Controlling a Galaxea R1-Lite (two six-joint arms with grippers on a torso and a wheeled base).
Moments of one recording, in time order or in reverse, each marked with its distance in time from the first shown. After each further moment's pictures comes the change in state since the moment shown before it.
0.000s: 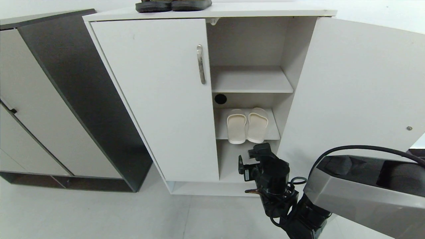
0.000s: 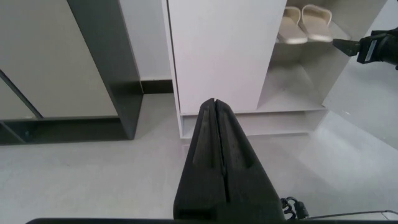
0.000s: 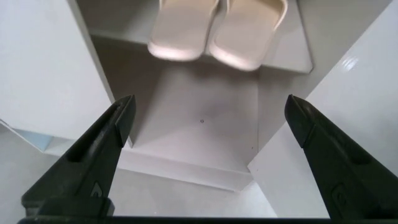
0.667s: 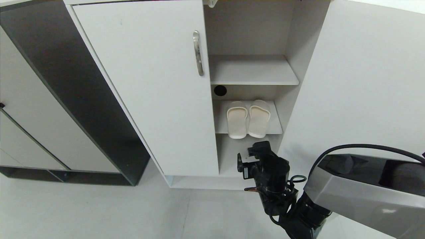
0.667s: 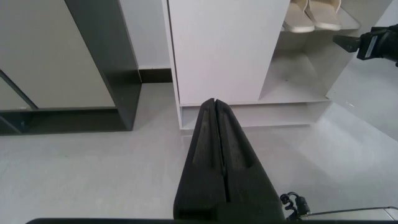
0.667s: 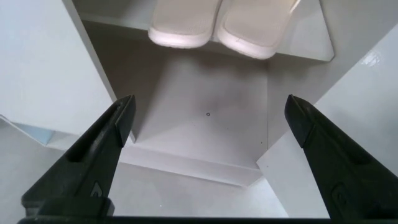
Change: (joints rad) left arm 0.000 0.000 0.000 0.000 0.000 0.000; right arm 0.001 -0.008 -0.013 0.001 0.008 0.000
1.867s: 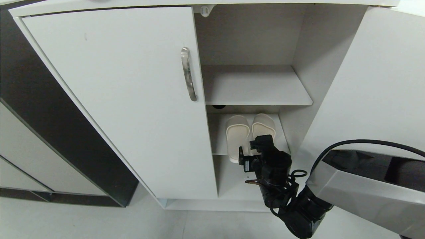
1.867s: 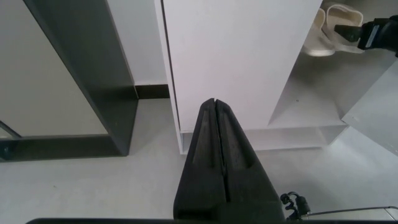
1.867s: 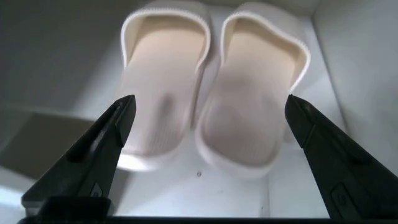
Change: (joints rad) left arm 0.000 0.000 0.000 0.000 0.000 0.002; right arm -0.018 -0.011 -0.045 0.013 -0.001 0.002
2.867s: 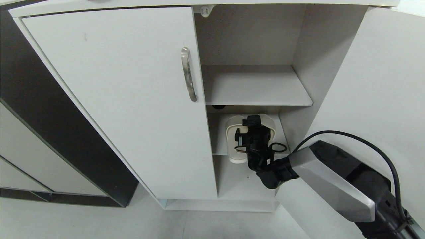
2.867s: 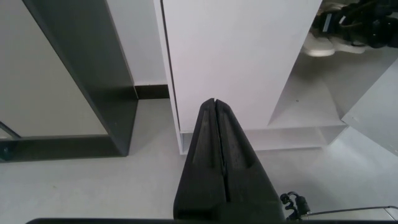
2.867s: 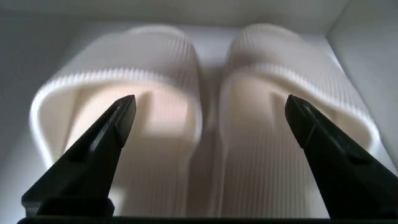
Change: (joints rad) left arm 0.000 0.000 0.000 0.000 -0.001 0.000; right arm -0.125 0.255 -0.719 0.468 0.000 0.019
